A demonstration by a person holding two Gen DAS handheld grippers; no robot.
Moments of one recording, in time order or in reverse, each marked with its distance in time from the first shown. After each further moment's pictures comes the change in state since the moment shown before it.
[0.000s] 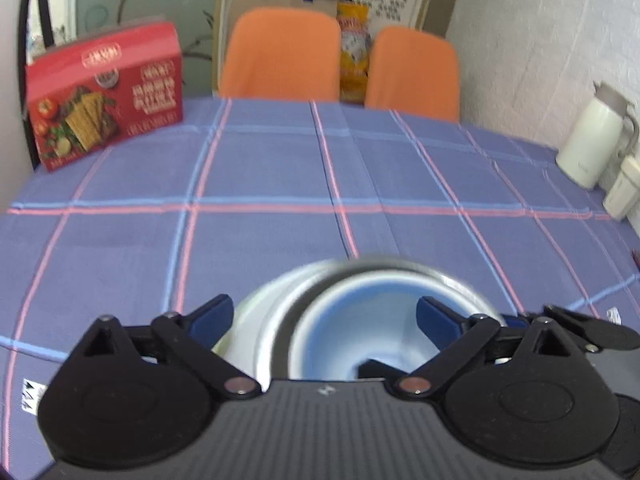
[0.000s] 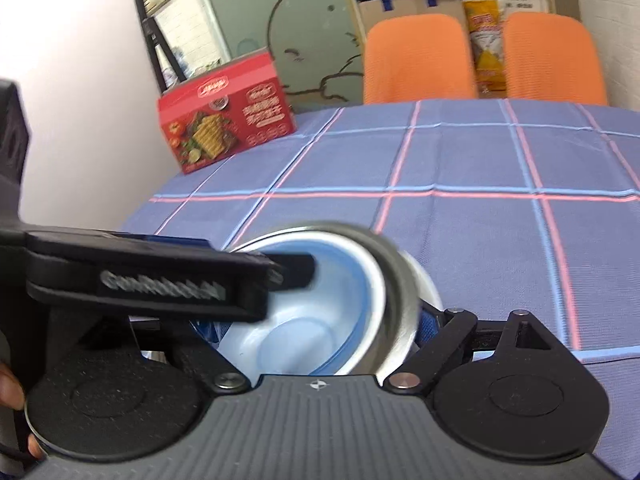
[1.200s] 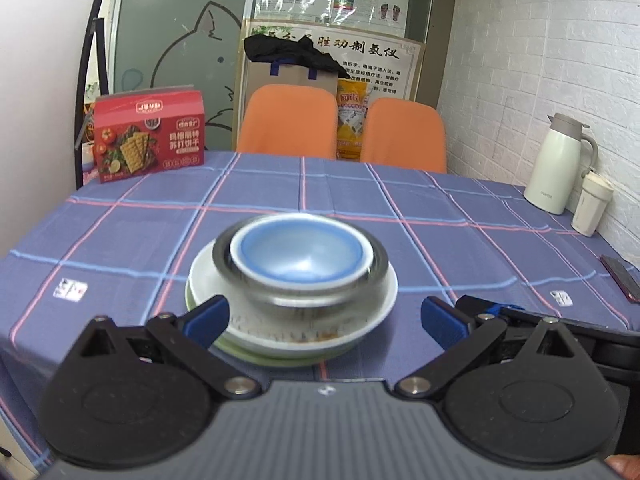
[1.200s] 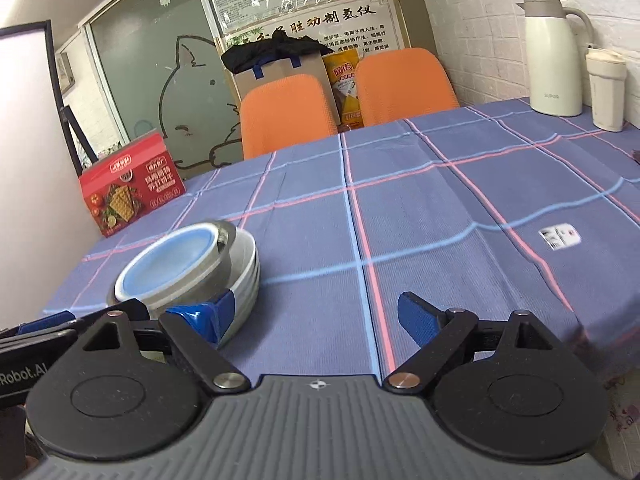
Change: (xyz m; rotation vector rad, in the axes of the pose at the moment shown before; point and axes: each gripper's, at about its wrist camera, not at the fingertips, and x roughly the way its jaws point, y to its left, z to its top) left arm -0.109 -0.079 -0.123 0.000 -0.233 0.057; right arm -0.110 -0.028 -0.081 0.192 -0.195 -0.290
